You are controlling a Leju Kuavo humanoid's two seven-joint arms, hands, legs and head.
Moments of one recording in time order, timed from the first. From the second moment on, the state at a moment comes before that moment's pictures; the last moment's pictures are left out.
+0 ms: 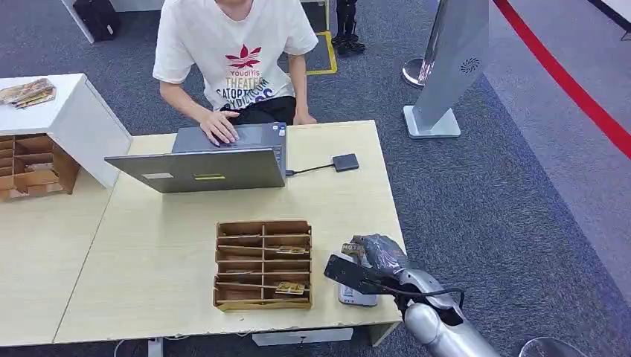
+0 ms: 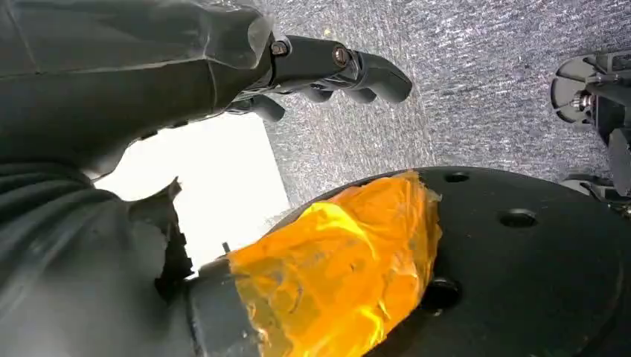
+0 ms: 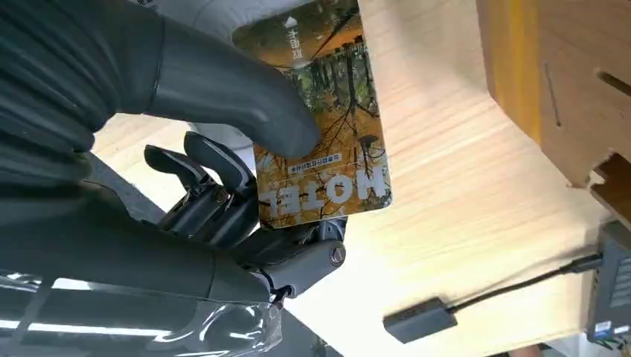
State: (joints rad) left arm -0.05 0.00 -1.13 -0.15 1.11 0.14 0.19; right arm -0.28 -0.20 0.67 -1.25 0.60 -0.02 0.10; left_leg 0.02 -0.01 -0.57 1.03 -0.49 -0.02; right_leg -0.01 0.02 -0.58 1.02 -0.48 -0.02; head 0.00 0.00
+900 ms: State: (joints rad) left arm -0.05 0.00 -1.13 -0.15 1.11 0.14 0.19; right arm -0.38 -0.18 0.72 -1.07 0.65 -0.02 0.15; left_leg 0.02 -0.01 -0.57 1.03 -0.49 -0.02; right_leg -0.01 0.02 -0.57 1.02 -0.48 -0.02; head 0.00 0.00
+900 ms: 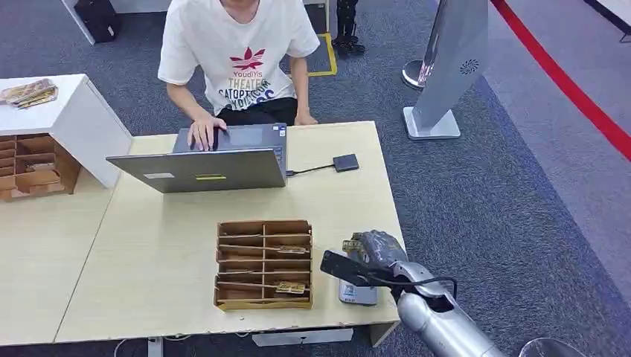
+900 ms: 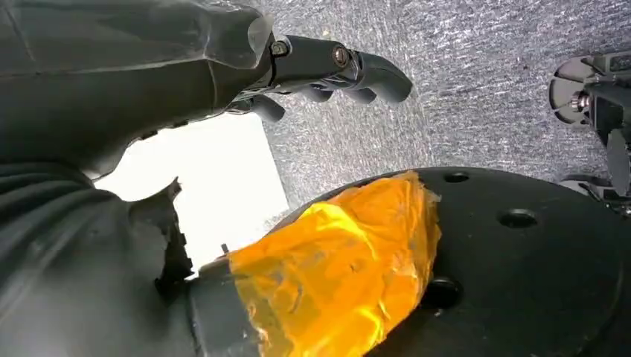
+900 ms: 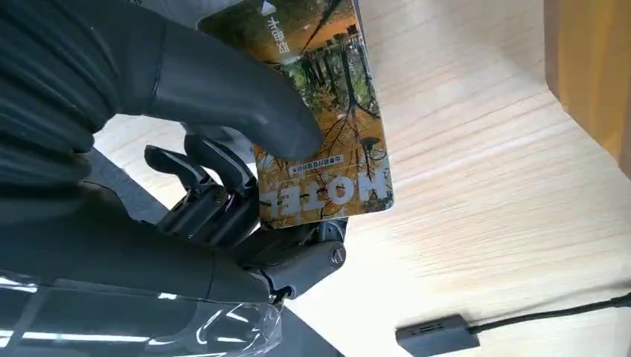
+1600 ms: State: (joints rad) left arm -0.05 0.00 -1.13 -0.15 1.11 0.14 0.20; right arm -0.40 -0.16 0.72 -1.00 0.68 -0.03 0.15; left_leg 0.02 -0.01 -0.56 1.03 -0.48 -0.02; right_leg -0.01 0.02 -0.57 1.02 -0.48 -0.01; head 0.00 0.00
